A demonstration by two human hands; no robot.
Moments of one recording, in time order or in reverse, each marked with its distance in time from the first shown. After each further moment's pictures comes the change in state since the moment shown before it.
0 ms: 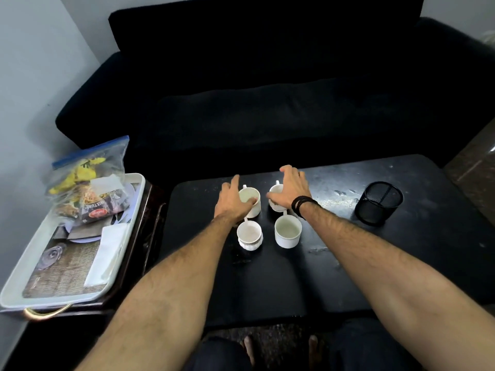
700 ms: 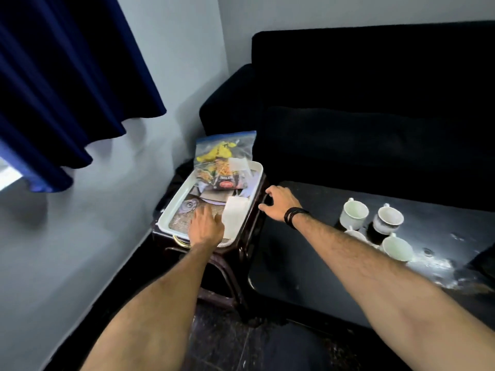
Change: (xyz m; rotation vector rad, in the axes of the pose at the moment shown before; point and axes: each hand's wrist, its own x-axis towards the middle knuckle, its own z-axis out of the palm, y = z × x) left_hand -0.157 -0.258 -0.175 0.205 0.430 -0.387; right_hand -0.101 -0.265 0.113 -0.070 -0.324 -0.455
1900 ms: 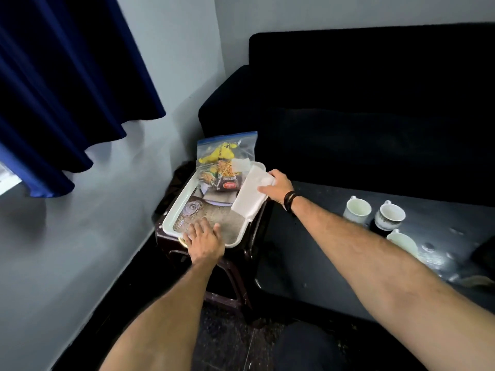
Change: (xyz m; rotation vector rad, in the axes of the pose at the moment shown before) left_hand -0.018 -0.032 0.013 0.060 -0.157 -0.086; right_hand 0.025 -0.031 -0.012 0.624 0.103 0.182
